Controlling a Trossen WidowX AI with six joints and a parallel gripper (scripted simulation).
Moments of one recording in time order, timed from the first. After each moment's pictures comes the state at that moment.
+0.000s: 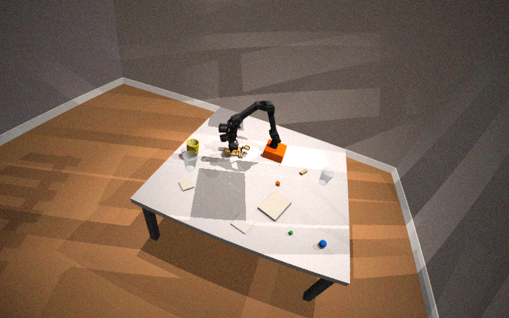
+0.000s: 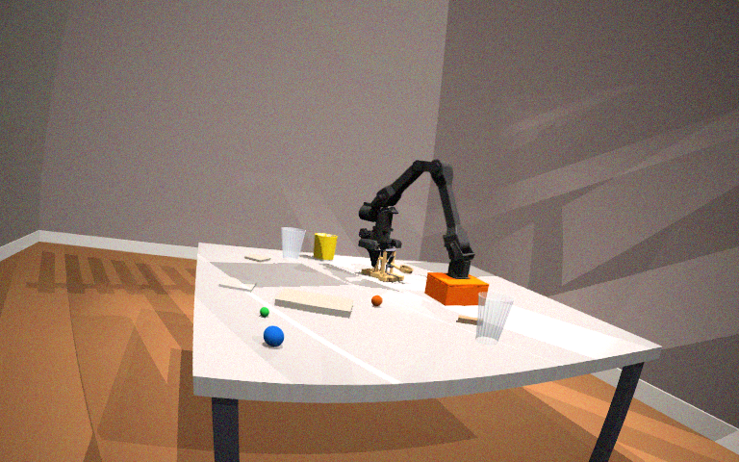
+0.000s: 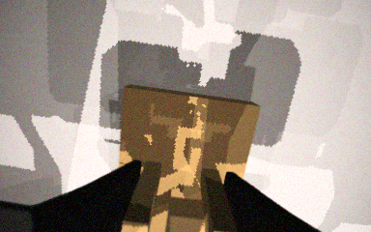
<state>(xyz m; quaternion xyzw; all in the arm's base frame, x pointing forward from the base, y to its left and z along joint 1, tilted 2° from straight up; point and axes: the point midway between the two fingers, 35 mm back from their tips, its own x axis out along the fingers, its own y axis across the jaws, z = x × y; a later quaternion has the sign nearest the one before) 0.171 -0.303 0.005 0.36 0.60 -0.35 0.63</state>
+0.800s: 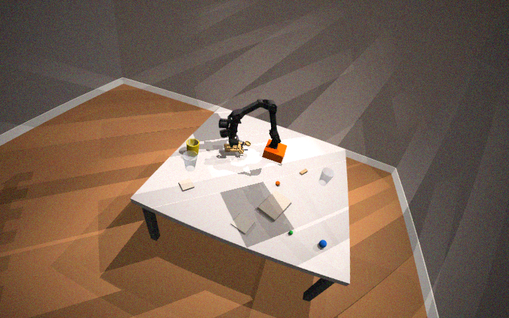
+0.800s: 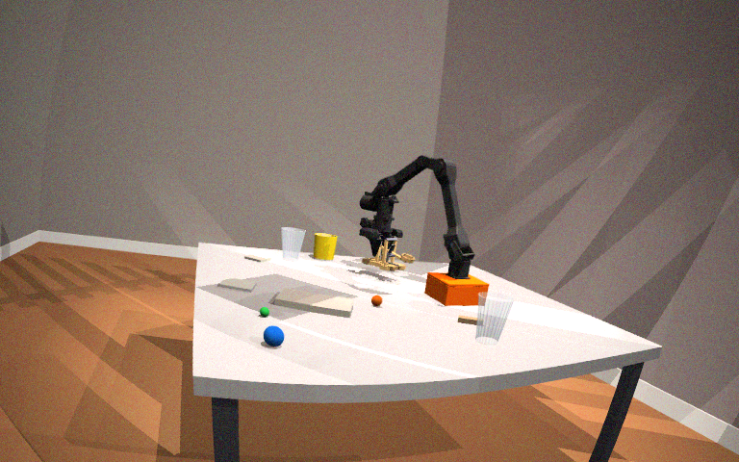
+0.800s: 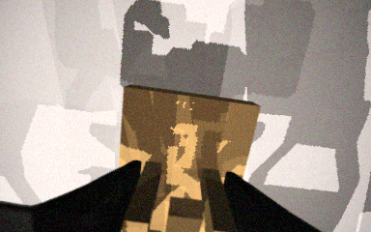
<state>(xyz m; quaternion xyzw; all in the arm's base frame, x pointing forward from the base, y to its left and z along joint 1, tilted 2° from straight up) 0.170 -0.305 0.045 0.36 0.59 -0.35 0.63</state>
